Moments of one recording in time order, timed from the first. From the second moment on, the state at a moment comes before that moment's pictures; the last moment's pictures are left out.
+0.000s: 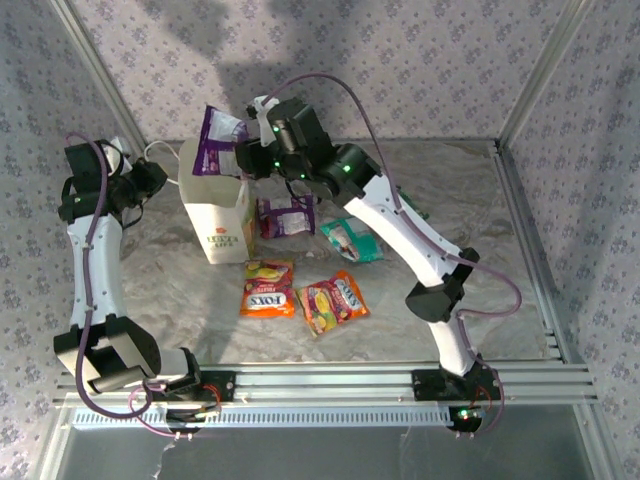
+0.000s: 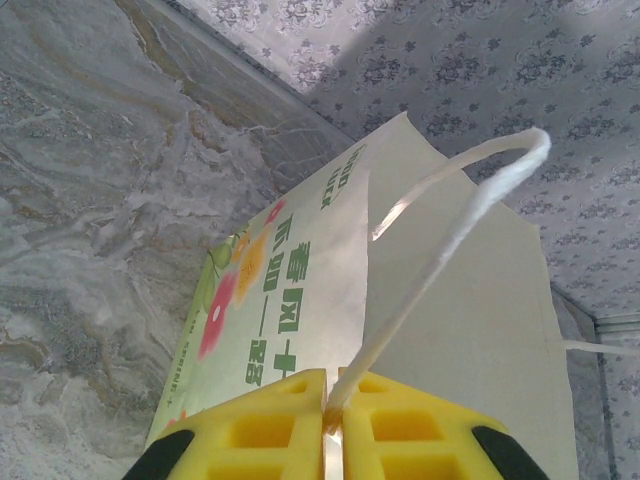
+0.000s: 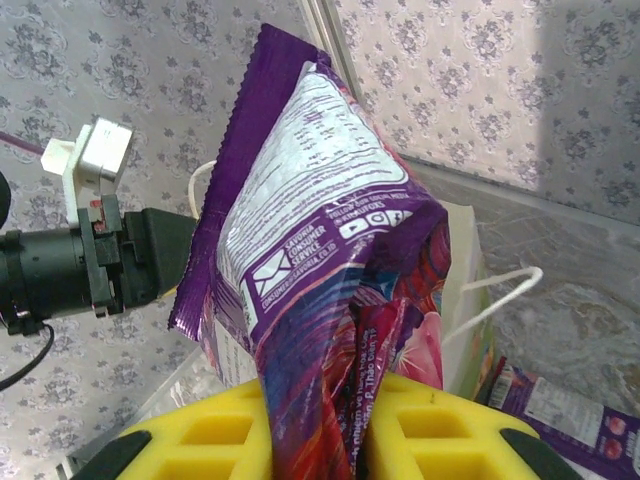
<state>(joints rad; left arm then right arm) 0.29 1.33 1.38 -0.70 0.46 -0.48 0.91 2.07 2.54 -0.82 0.02 0.37</state>
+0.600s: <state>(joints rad) 0.30 1.33 1.38 -0.70 0.48 -0.49 0.94 2.18 2.61 -0.81 0.04 0.54</state>
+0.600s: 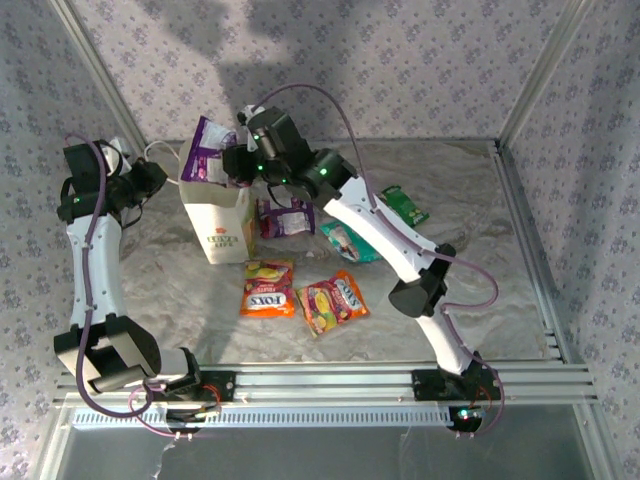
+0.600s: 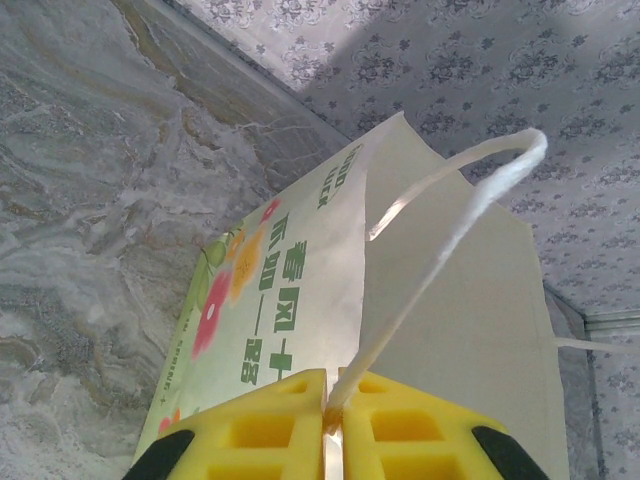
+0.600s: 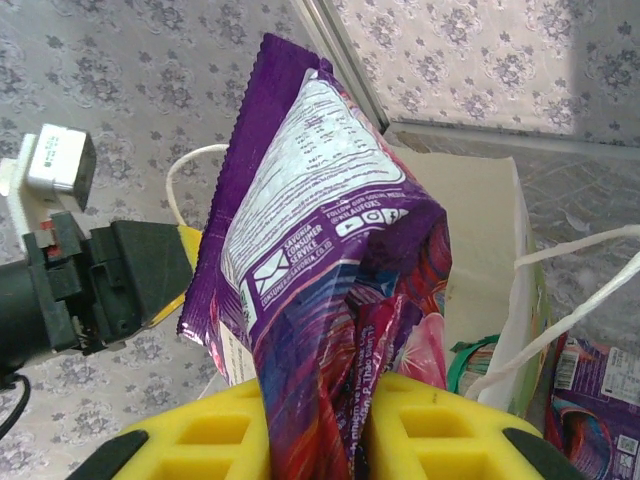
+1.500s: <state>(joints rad) 0.30 1.34 1.38 -0.70 0.49 -0.50 0.98 2.26 2.61 -0.76 0.22 0.63</state>
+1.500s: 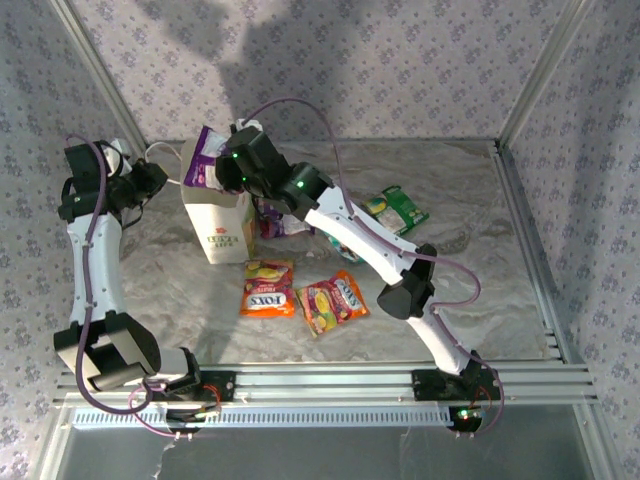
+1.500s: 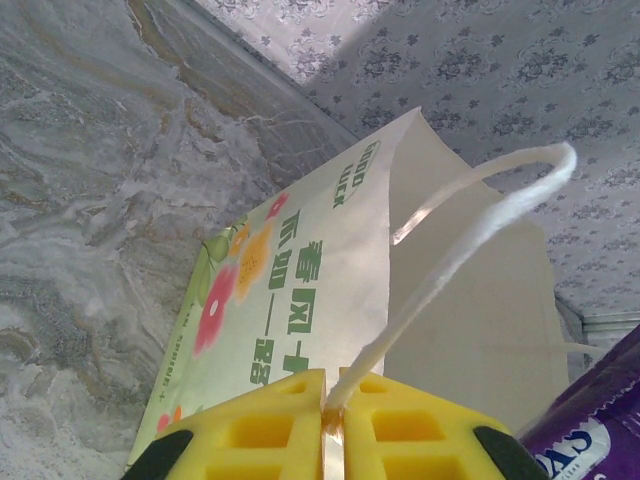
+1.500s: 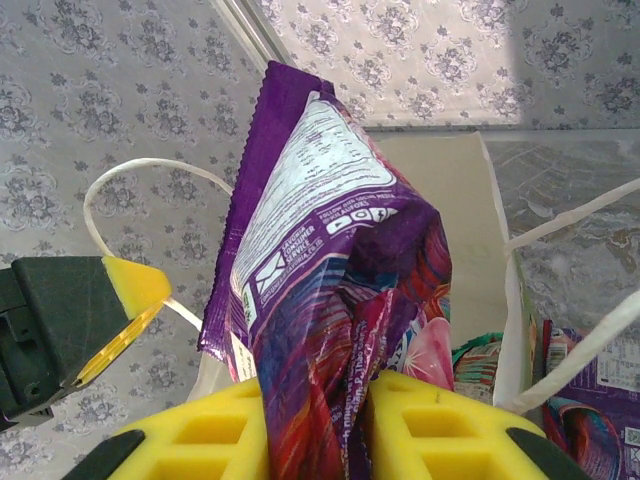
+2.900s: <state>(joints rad) 0.30 1.36 1.38 -0.69 0.50 -0.51 0.96 2.33 2.66 -0.78 0.12 0.65</state>
